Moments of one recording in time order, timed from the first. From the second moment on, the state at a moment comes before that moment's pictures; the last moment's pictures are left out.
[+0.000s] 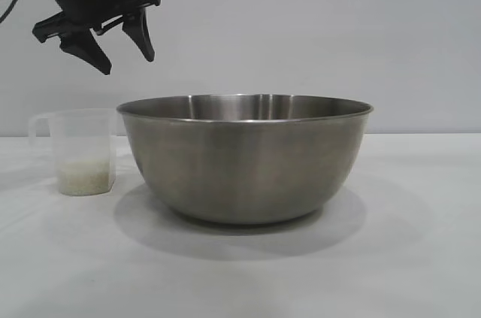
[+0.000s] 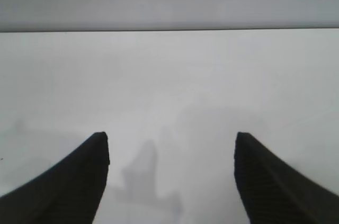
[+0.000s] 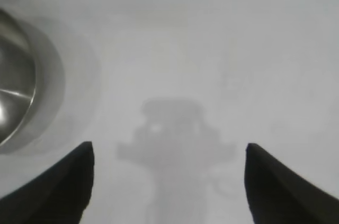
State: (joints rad) left arm -0.20 2.01 -1.49 -0.50 0.33 0.22; right arm 0.08 1.11 -1.18 0.01 1.25 -0.05
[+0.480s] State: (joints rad) left arm -0.20 2.01 -1.49 -0.50 0.33 0.22; right arm 0.08 0.55 -0.74 0.01 1.16 -0.04
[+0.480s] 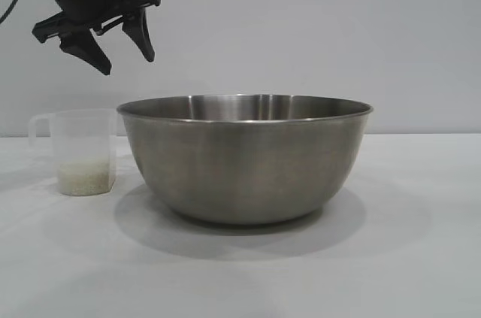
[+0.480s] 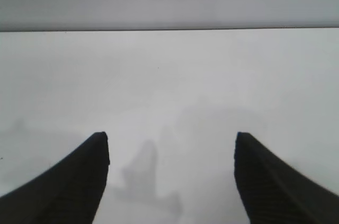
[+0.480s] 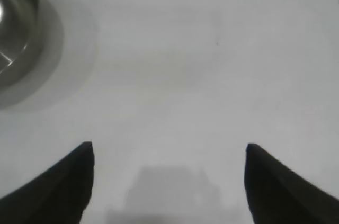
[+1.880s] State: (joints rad) left arm -0.20 2.01 -1.49 -0.46 0.38 0.22; right arm 0.08 -0.02 -0.49 0.03 1.14 -0.04
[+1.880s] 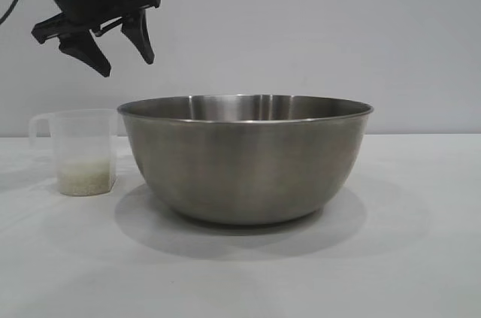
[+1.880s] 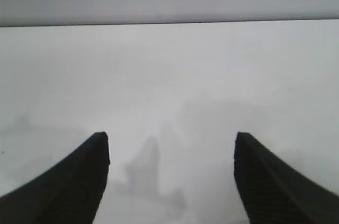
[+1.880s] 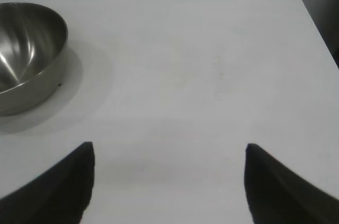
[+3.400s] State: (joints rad) left arm -0.20 1.32 -1.39 -0.16 1.25 0.09; right arm 0.08 -0.02 -0.49 0.03 1.14 -0.04
